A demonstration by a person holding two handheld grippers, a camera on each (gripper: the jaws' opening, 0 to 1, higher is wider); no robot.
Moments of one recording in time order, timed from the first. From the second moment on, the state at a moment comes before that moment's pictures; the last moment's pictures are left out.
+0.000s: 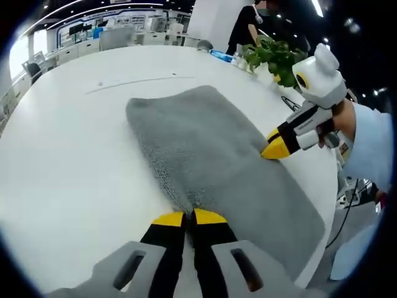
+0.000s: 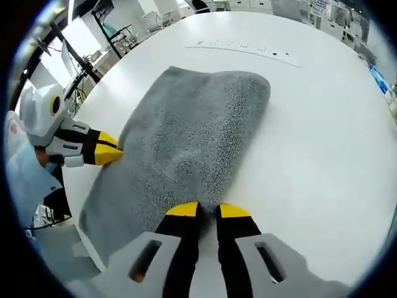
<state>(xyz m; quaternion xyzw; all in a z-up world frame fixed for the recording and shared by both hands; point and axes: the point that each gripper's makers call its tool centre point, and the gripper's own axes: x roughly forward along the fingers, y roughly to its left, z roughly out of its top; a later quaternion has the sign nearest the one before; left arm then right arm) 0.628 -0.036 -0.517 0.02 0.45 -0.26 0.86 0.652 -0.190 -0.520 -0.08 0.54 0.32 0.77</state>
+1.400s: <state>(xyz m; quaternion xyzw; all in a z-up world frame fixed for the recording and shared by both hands) 0.598 -0.011 -0.473 0.08 0.39 -0.31 0.86 0.610 -0.223 -0.480 -0.16 0.46 0.41 0.77</state>
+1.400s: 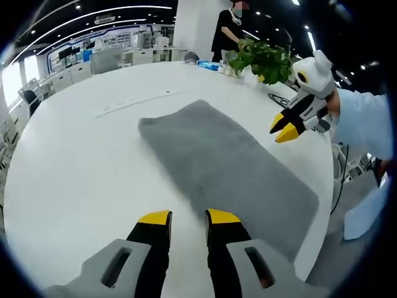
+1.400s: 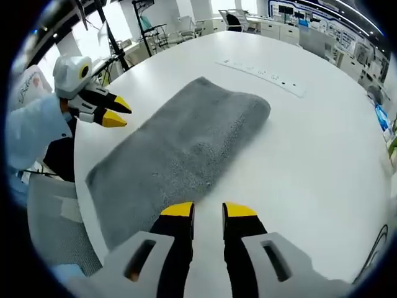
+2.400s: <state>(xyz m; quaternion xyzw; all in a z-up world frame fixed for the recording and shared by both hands) 0.488 -0.032 -0.469 0.21 0.38 -0.50 0.75 0.518 -0.202 -0.469 -0.27 0.42 0.55 0.67</state>
